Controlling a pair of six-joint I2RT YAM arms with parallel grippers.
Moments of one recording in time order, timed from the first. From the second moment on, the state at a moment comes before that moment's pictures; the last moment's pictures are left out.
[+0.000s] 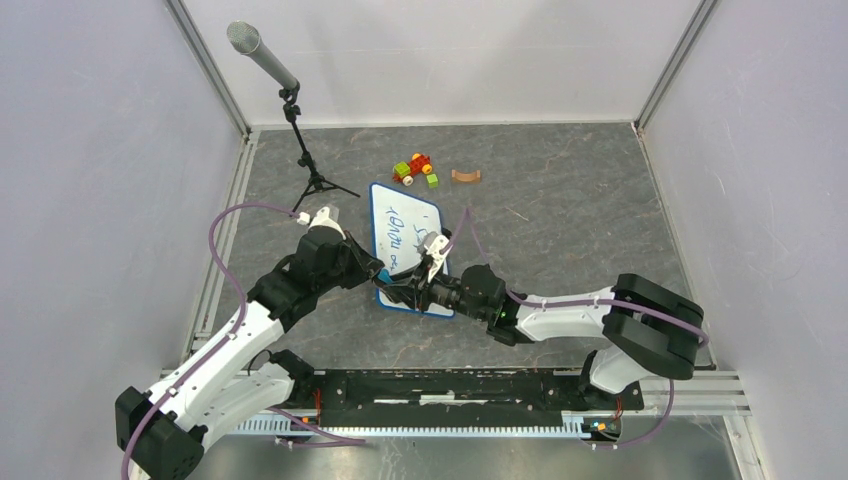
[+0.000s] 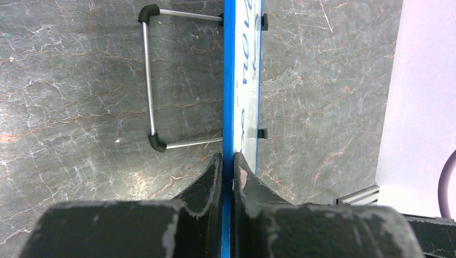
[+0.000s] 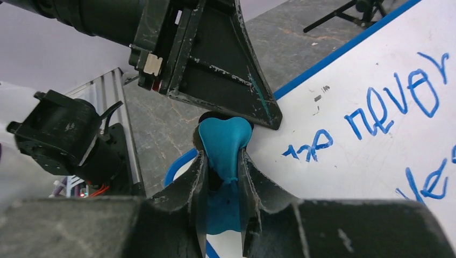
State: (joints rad) left arm -0.58 0.85 0.68 -0.46 -0.05 -0.91; right arm 1.12 1.52 0.60 0.90 -0.02 0.24
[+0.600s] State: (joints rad) left arm -0.58 0.84 0.68 -0.46 -0.05 -0.91; right arm 0.95 1.57 0.54 0.81 0.09 0.47
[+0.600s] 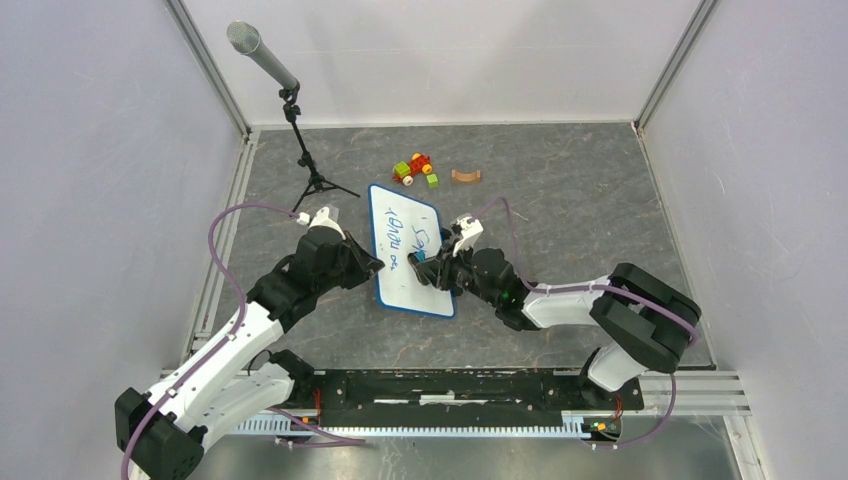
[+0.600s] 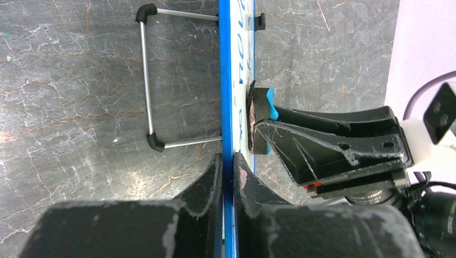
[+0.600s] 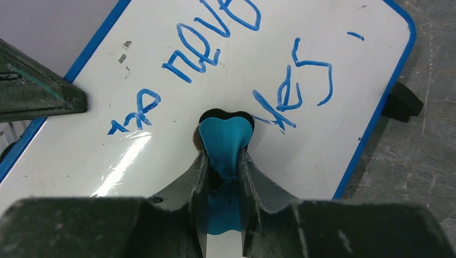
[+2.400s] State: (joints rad) left arm -0.46 0.92 0.72 -0.42 0.08 -0.88; right arm 0.95 1.49 0.54 0.72 -0.03 0.28
